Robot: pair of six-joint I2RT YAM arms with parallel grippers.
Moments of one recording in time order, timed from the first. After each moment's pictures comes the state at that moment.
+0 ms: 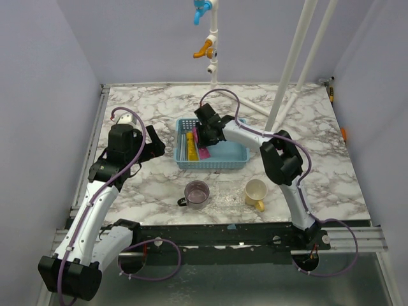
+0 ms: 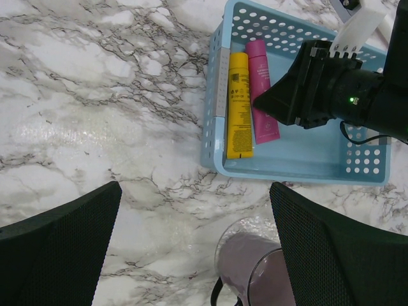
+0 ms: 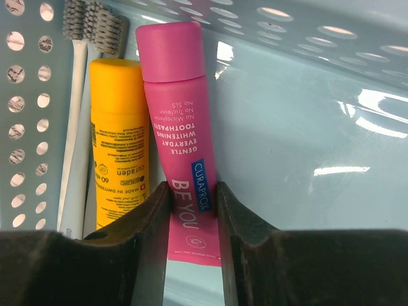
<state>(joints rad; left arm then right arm) -0.22 0.89 0.89 -0.58 0.02 -0.47 0.71 2.26 1.80 -0.51 0.05 0.44</state>
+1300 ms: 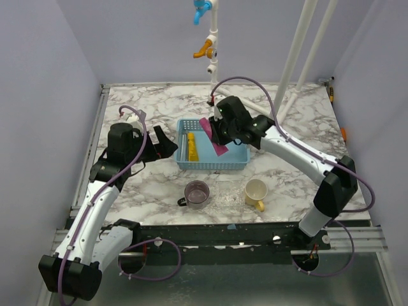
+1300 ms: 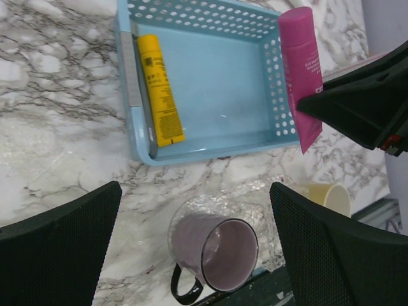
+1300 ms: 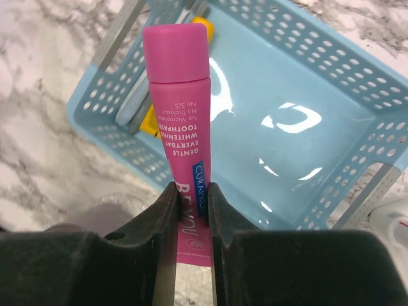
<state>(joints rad) -0.22 0.89 0.88 -0.50 0.28 -0.48 0.75 1.71 1.54 -0.58 0.06 0.19</state>
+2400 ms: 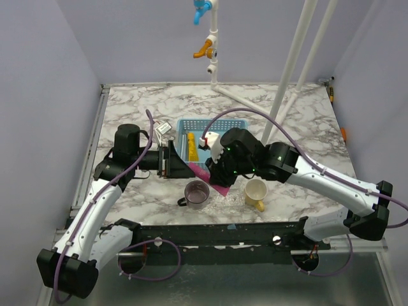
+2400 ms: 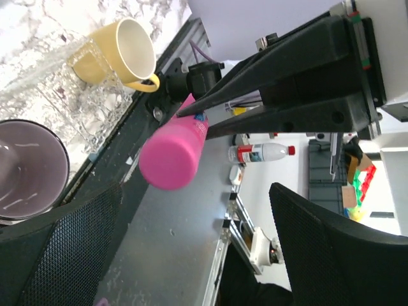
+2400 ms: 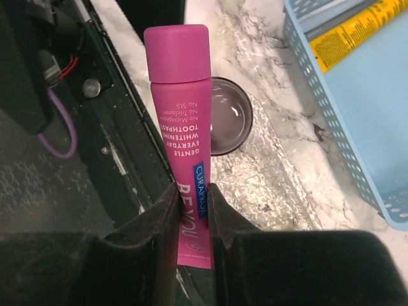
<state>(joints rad) -0.28 0.91 0.86 -0.47 1.13 -0.65 1.08 1.35 1.41 -0.81 -0.12 0.08</state>
